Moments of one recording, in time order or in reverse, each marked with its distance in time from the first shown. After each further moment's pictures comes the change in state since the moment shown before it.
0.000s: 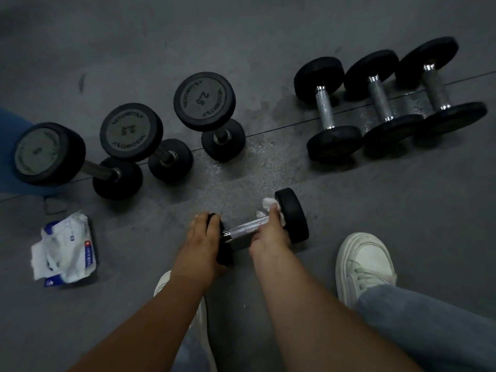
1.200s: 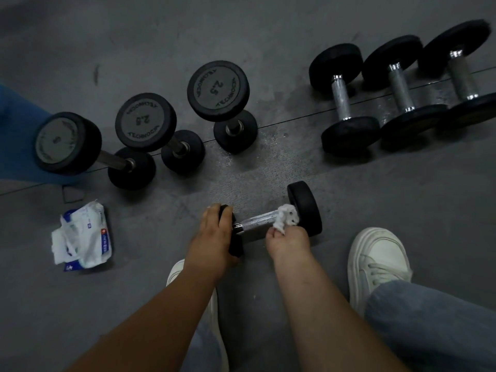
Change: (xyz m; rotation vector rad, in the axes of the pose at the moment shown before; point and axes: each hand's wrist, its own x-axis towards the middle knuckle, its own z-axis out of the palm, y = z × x) left_hand -0.002 0.000 0.000 0.017 -0.012 -0.012; right_hand 0.002 -0.010 -0.025 0.181 -0.067 0.151
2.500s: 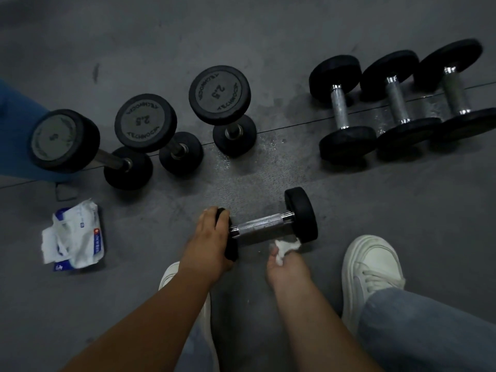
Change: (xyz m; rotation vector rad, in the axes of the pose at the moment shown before) left_hand 0.000 0.001 -0.003 0.015 -0.023 0.002; right_hand 0.005 0.003 -0.047 -0.308 0.080 -0.054
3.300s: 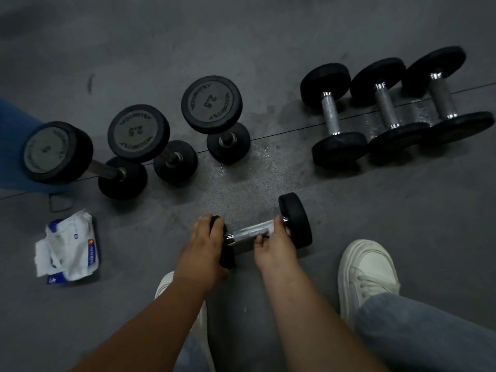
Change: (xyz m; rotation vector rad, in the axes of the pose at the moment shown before) left_hand 0.001 -0.002 0.003 -0.046 0.043 0.005; right_hand -0.013 -0.013 0.054 0.040 -0.105 -0.004
